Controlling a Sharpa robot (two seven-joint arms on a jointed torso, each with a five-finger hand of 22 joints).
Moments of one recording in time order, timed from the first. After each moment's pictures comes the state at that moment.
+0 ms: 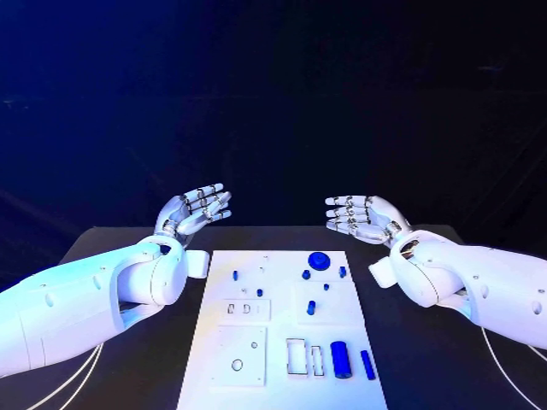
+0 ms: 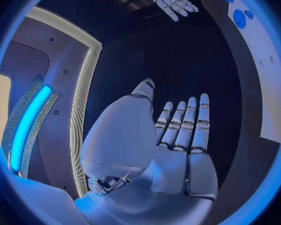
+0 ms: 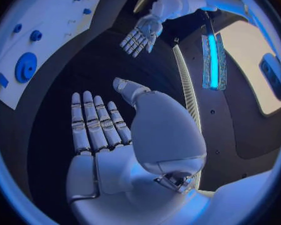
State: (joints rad) left arm 1.14 -0.79 0.00 1.43 0.01 -0.49 0.51; left_hand 1.50 -0.06 0.05 0.29 0.27 0.62 0.17 0.12 0.11 0.68 0.24 0.08 0.06 0.70 0.21 0.15 0.12 0.14 0.69 0.29 0.20 0.11; right arm 1.20 -0.79 -0.11 1.37 -0.47 -0.42 0.38; right_hand 1.34 -0.11 0.48 -0.06 0.22 0.67 0.18 0.14 0.13 0.81 0.23 0.08 0.06 0.83 0.19 0.14 0.10 0.15 0.69 0.28 0.19 0.10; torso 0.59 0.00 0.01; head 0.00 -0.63
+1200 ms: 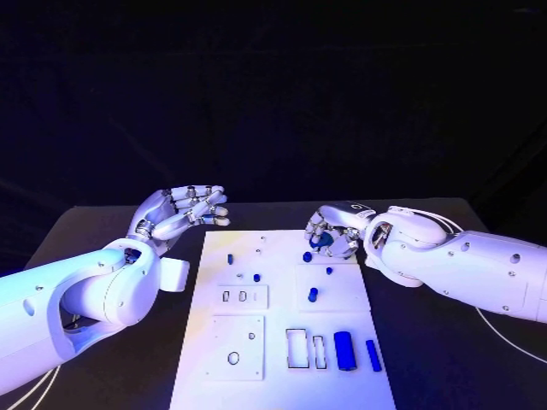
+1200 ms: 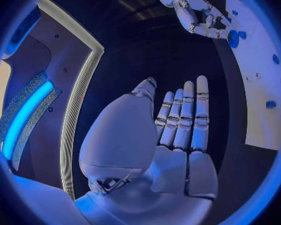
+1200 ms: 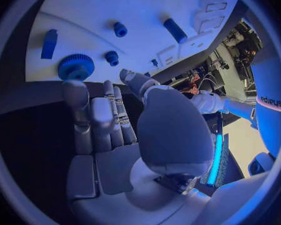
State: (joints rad) left arm 1.17 -0.96 0.01 1.70 -0.06 -0.43 0.49; left_hand 1.53 -0.10 0.12 0.29 0.27 0.86 0.22 0.20 0.16 1.02 0.18 0.07 0.08 0.99 0.12 0.36 0.39 0.17 0.95 0.21 0.52 0.25; right arm 1.27 -0.75 -0.11 1.39 -1.49 -0.27 -0.02; right_hand 1.30 -0.25 0.51 0.01 0.22 1.02 0.15 0.21 0.28 1.21 0.08 0.07 0.11 1.46 0.00 1.19 1.05 0.13 1.28 0.09 1.08 0.85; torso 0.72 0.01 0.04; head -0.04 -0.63
